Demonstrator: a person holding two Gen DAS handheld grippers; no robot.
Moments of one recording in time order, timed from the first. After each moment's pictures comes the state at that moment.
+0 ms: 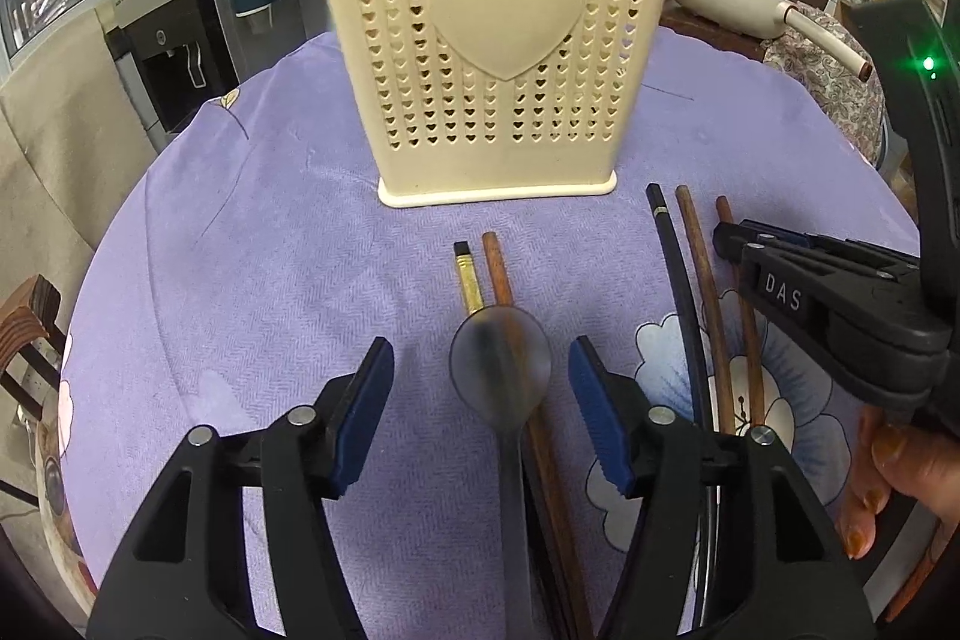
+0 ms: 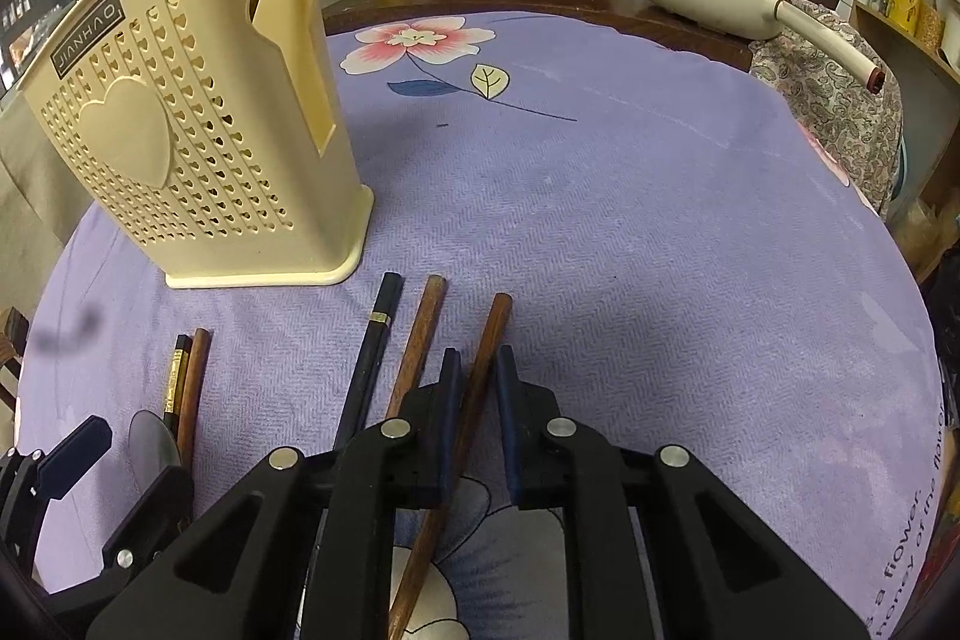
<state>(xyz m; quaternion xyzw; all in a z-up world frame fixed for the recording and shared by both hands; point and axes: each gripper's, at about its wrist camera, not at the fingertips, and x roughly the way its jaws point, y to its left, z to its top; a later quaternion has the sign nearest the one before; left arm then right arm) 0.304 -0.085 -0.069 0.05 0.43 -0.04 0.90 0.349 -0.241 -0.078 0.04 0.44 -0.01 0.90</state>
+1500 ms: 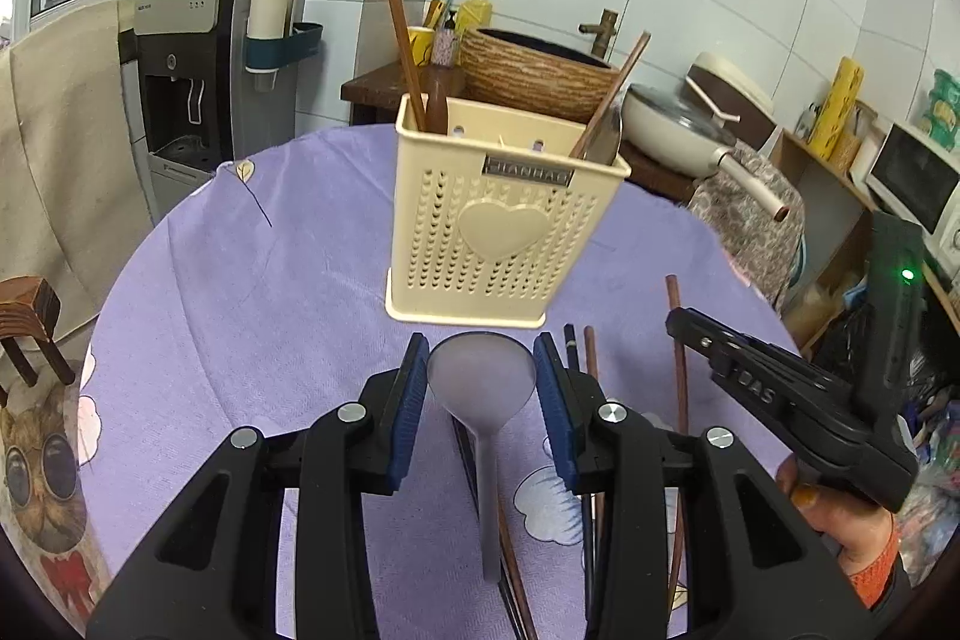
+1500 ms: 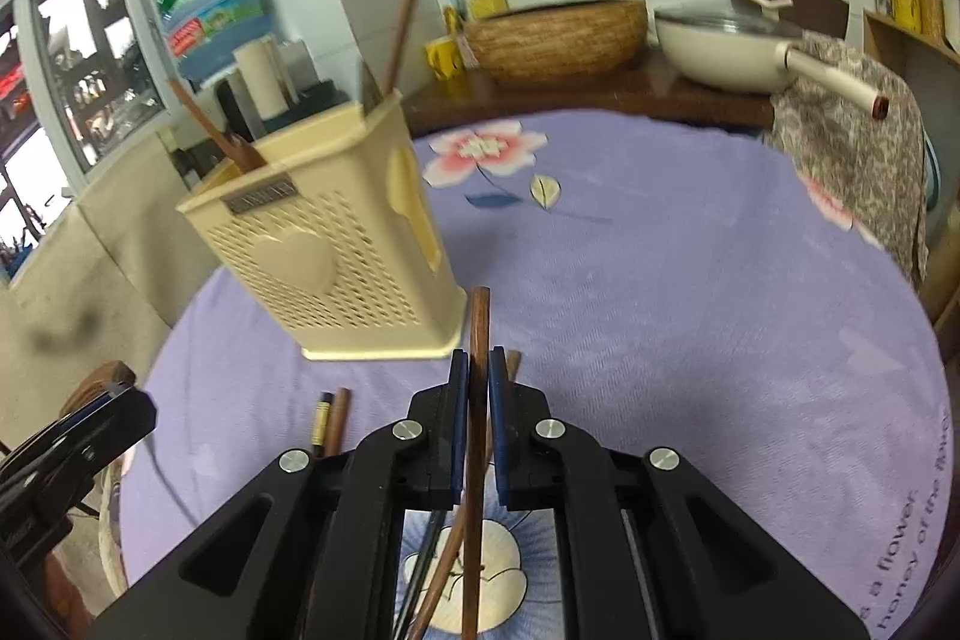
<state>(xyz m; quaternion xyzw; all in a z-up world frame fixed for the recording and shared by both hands) 0.259 -0.033 0.033 -0.07 0.34 -0.10 0.93 0.295 -0.255 0.001 0.10 0.33 0.08 0.94</state>
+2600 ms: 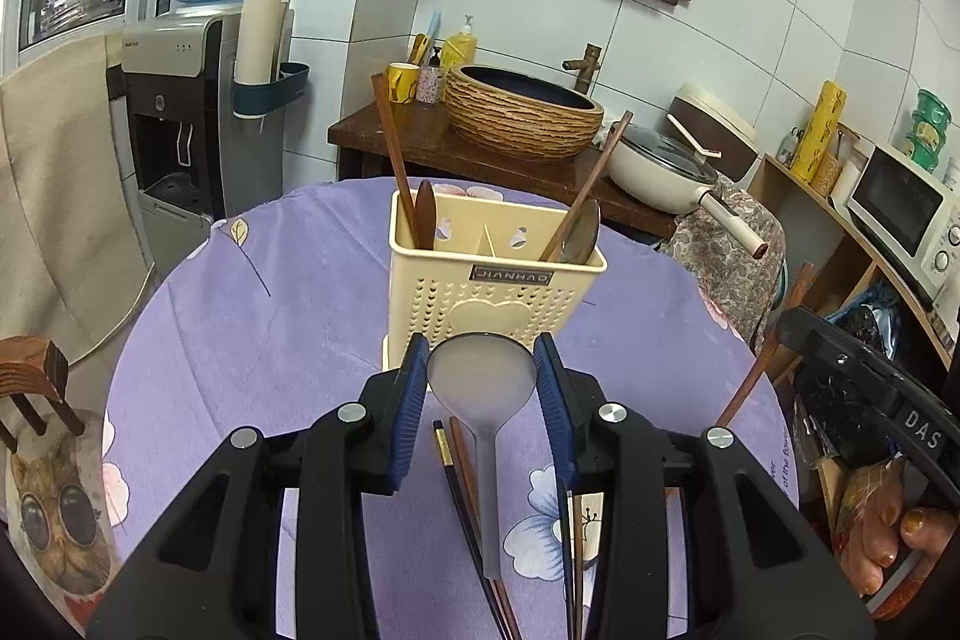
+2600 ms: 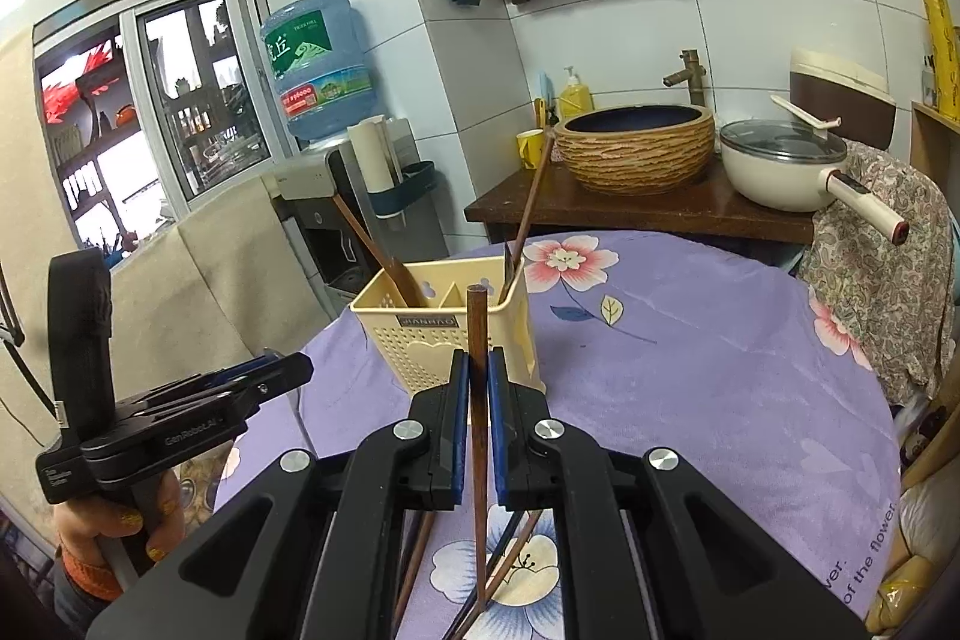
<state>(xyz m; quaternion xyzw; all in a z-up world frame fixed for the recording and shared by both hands) 0.277 -0.027 0.087 -0.07 0.31 -0.12 0.94 0.246 -0.263 0.096 0.09 0.25 0.16 0.95</state>
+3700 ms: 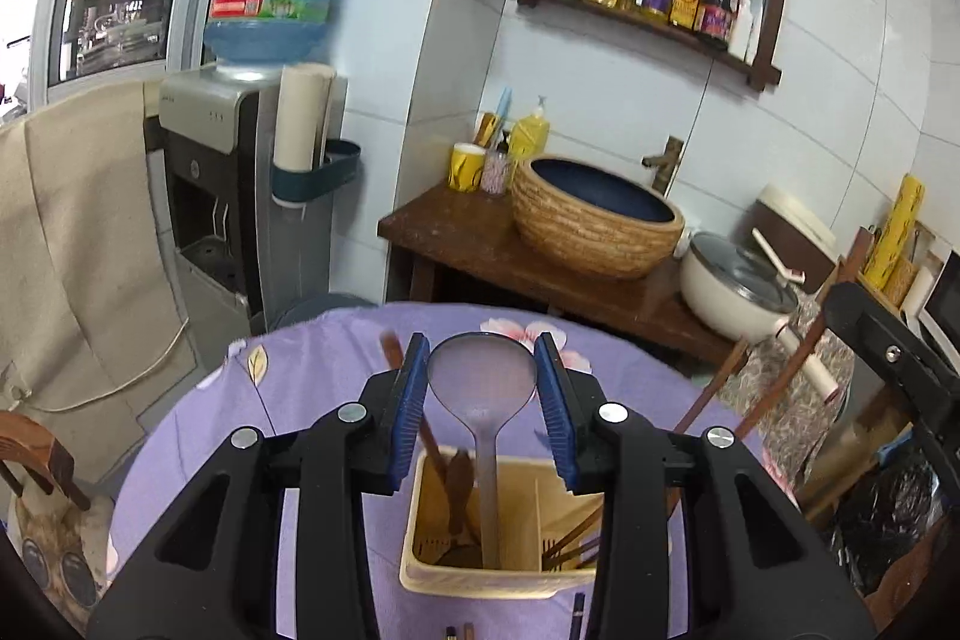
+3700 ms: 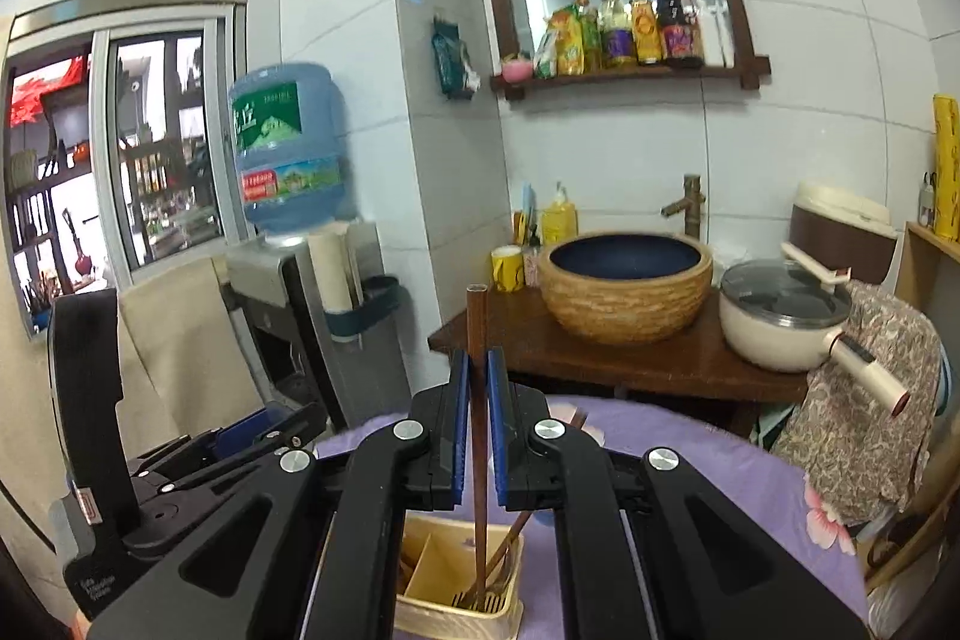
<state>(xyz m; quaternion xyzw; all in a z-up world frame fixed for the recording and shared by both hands) 0.413 -0.024 0.137 -0.10 0.25 -0.02 0.96 0.369 -0.219 0.163 0.05 0.16 0.11 0.98</state>
